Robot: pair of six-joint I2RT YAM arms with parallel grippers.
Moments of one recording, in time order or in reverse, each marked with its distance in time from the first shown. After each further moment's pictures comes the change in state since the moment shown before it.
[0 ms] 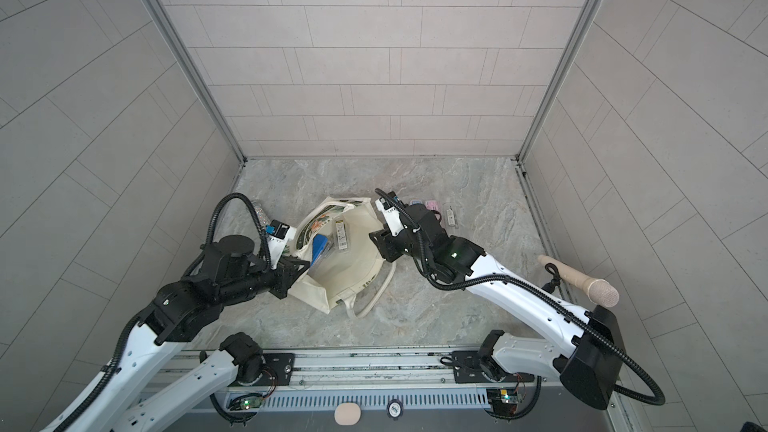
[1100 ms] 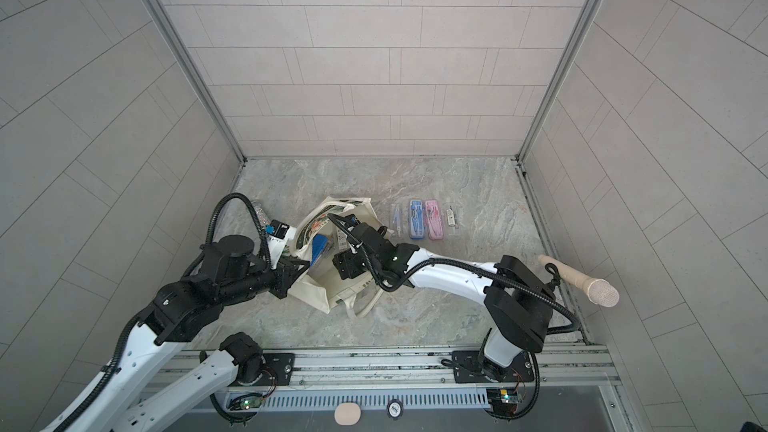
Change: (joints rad) left arm 0.000 -0.001 0.000 0.001 0.000 0.000; right arm 0.144 0.440 0.080 0.171 0.059 0.217
